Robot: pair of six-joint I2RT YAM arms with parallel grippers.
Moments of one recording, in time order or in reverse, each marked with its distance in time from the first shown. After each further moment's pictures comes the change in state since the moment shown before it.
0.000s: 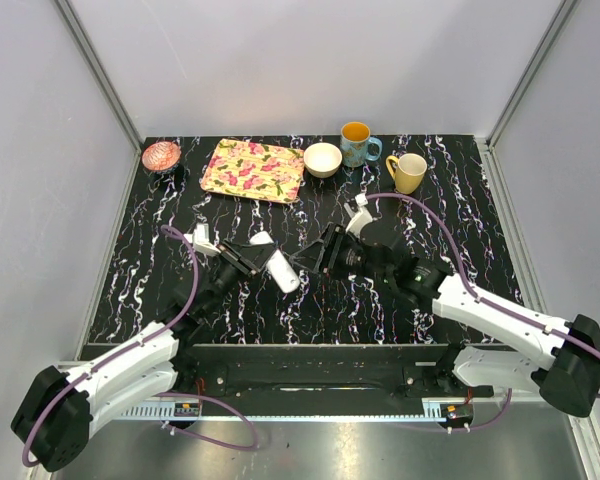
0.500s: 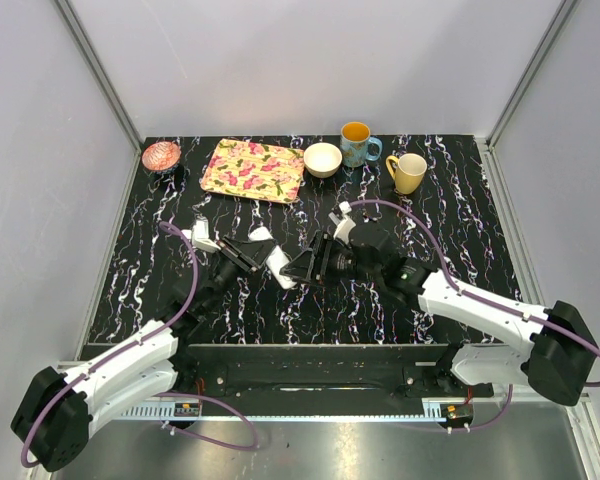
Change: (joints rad) left arm 0.001 0.000 0.040 -0.032 -0.016 0.055; right arm -0.001 0.083 -0.029 0.077 -0.144 0.049
